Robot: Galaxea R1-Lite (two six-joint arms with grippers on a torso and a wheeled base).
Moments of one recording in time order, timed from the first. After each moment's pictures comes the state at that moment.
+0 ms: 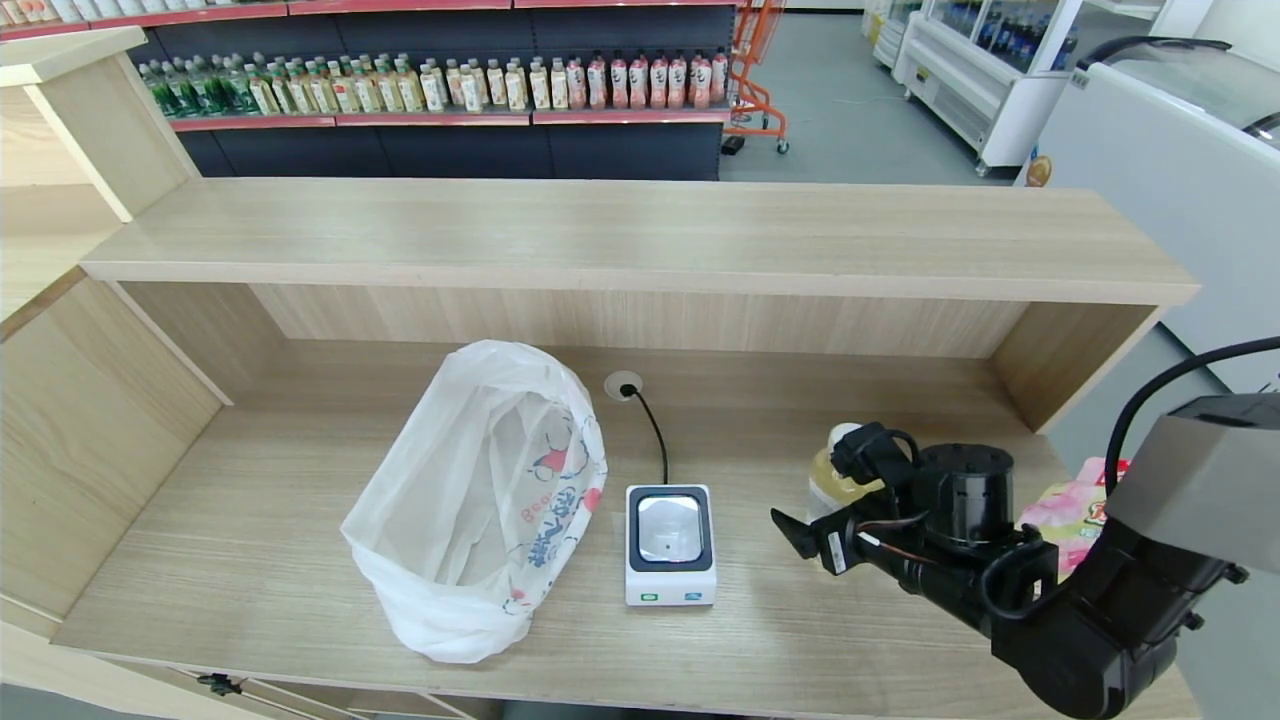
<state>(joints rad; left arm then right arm) 0.00 0.00 0.00 0.00 -0.02 0.00 0.43 2.09 -0.52 -1.24 -0.06 -0.16</state>
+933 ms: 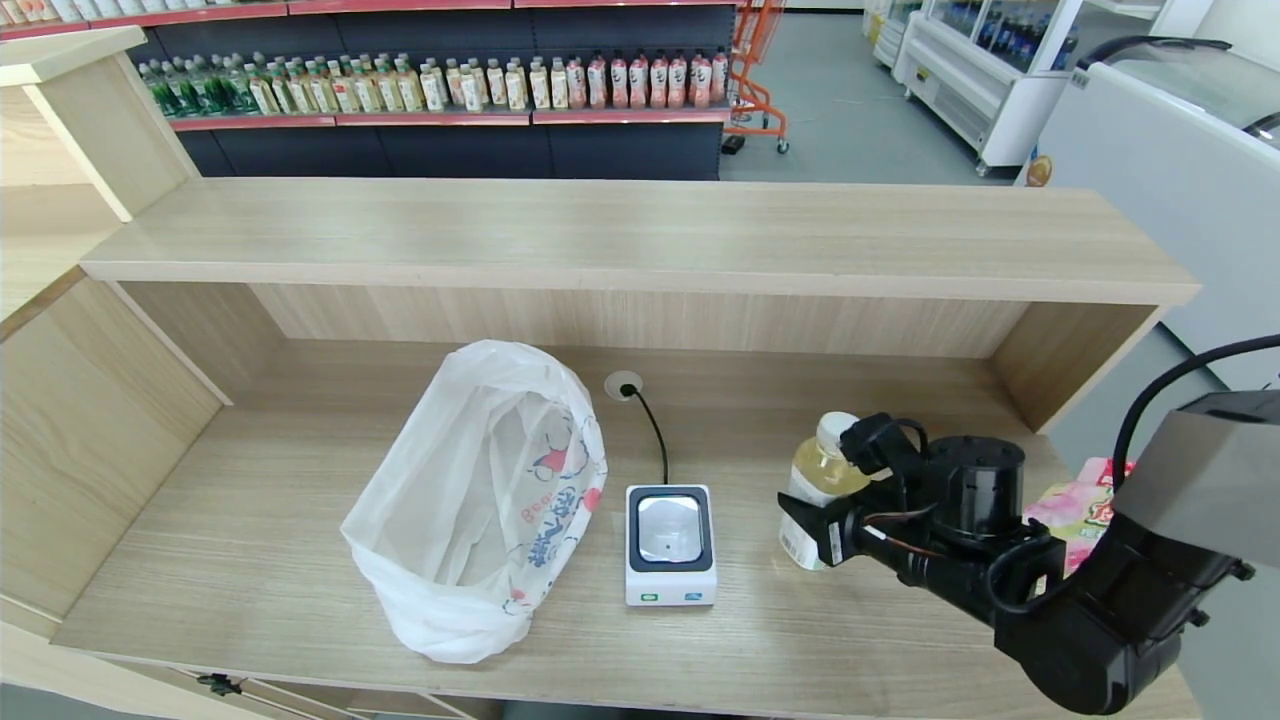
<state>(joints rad) 0.00 0.00 0.00 0.00 -0.02 0.00 0.42 2.07 -0.53 -1.27 0.04 -0.09</state>
